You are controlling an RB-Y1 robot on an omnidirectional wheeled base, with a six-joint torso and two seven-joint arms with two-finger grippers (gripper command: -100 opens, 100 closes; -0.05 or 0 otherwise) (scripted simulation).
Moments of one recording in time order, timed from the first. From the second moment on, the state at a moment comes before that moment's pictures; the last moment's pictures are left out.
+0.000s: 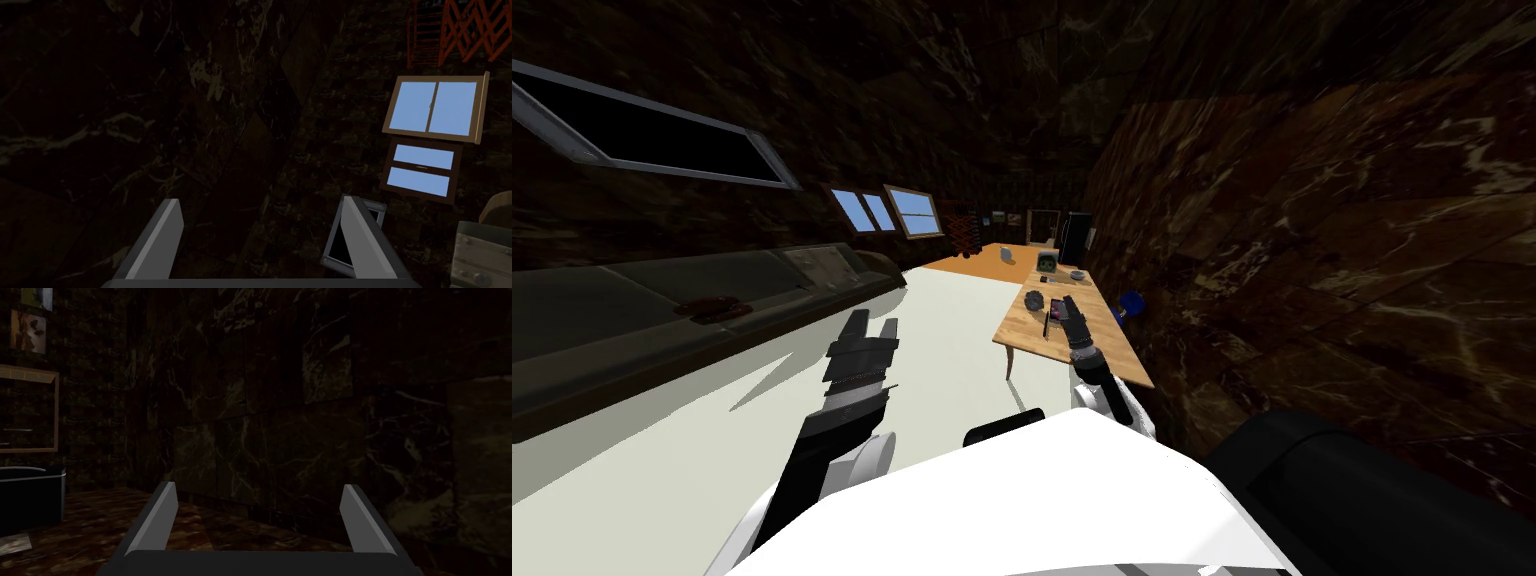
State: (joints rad) left arm 0.51 0.03 0.01 -2.25 -0.11 -0.42 0.10; right arm 0.50 -0.25 0.10 -2.18 -0.02 -0.59 0.18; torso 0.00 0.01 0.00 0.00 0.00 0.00
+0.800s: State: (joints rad) left arm 0.51 0.03 0.01 -2.25 -0.11 -0.42 0.10; right arm 0.46 -0.44 0.23 -2.05 0.06 -0.58 0.33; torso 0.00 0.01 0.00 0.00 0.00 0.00
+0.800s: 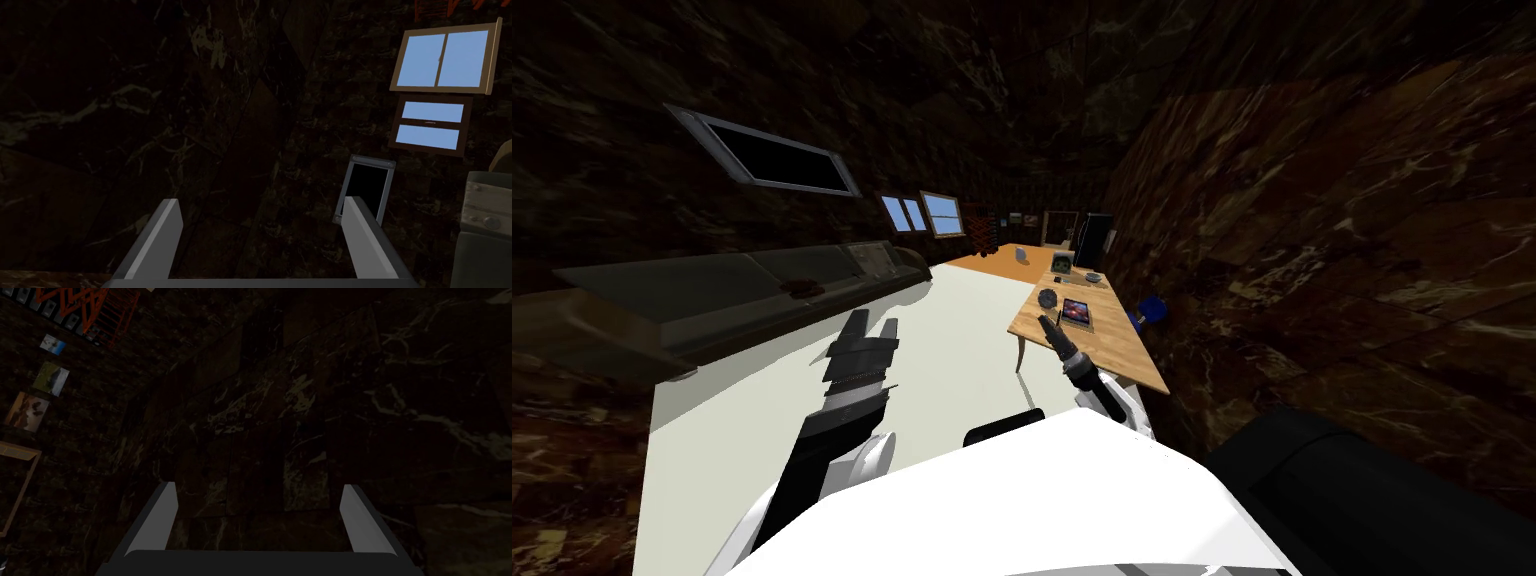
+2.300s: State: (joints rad) left arm 0.51 0.03 0.01 -2.25 -0.11 -0.42 0.10; right arm 0.38 -0.74 0.46 -1.72 0.20 -0.60 0.64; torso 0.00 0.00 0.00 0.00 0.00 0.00
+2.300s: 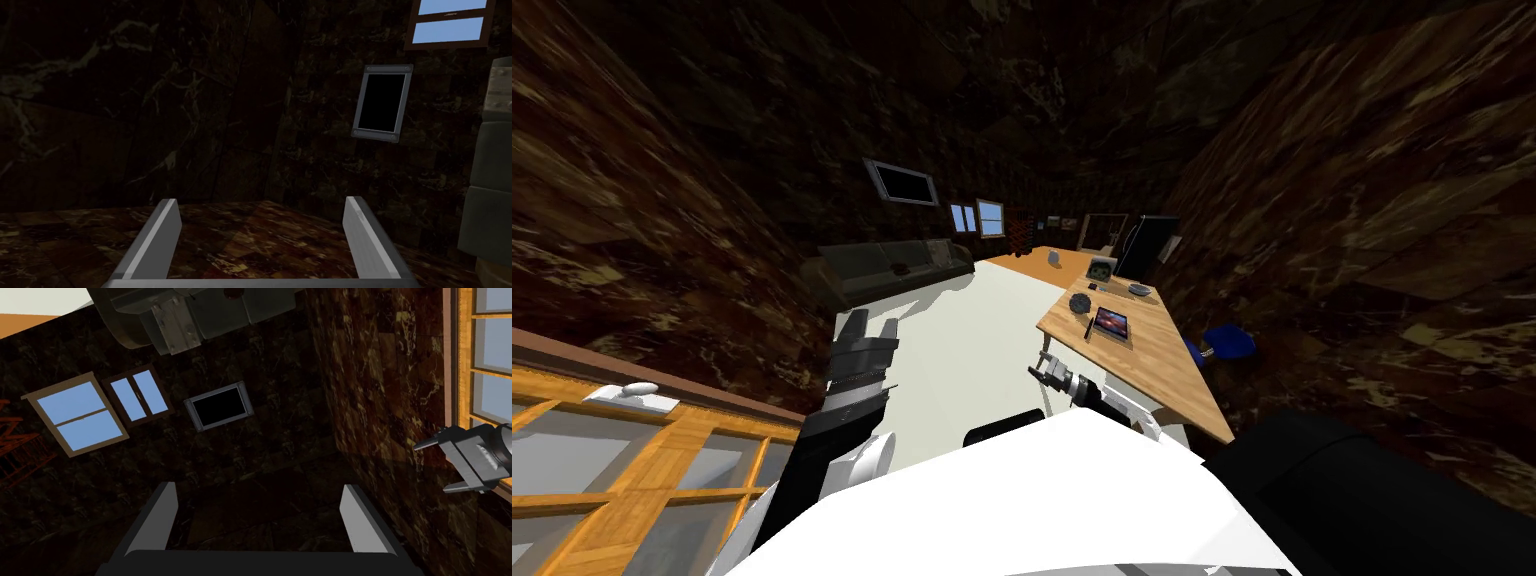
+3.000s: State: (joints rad) left arm 0.51 0.03 0.01 -2.25 -0.11 -0.42 0.10; right arm 0.36 -0.88 0.61 -1.50 0.28 -0.63 0.83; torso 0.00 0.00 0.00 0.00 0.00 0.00
